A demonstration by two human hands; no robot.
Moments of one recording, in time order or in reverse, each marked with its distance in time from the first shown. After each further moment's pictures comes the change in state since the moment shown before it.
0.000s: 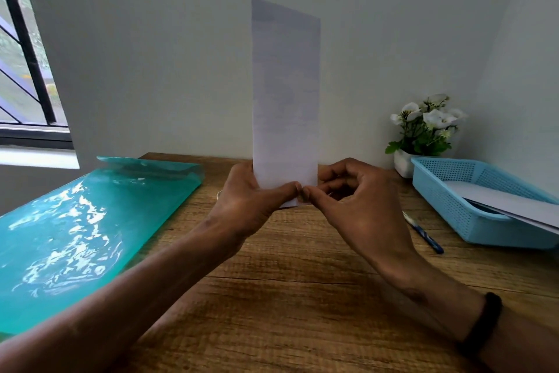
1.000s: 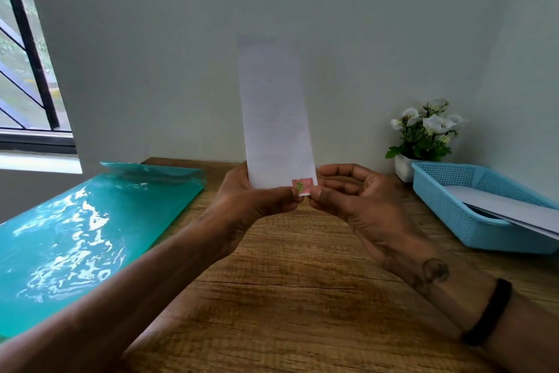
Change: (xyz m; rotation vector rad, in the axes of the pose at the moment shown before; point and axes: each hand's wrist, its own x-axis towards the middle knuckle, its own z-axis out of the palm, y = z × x) left_hand 0.005 0.002 -0.009 -0.285 -0.054 -0.160; right_hand 0.017 0.013 -0.003 0.713 -0.194 0.387
